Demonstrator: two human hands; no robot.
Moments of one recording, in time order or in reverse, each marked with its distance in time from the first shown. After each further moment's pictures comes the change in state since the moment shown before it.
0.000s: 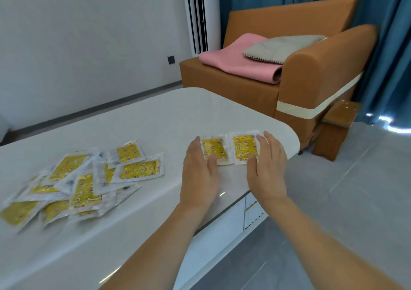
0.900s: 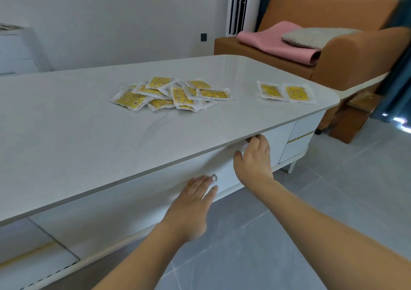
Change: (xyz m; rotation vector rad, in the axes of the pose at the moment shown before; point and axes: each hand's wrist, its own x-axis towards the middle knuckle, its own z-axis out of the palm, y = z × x) left_hand -0.280 -0.178 -0.154 0.615 -0.517 0.329; right_hand -0.223 -0.162 0.022 -0.084 -0.365 0.079
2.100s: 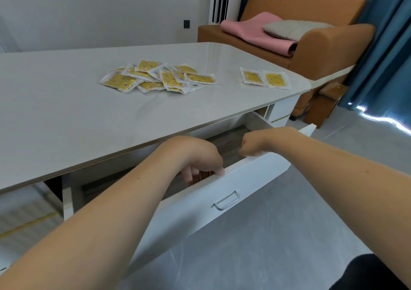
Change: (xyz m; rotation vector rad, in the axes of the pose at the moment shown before) left_hand 0.022 0.051 -0.152 -0.497 -0.702 -0.374; right_hand -0.005 -0.025 -0.107 -0.641 -0.901 -0.012
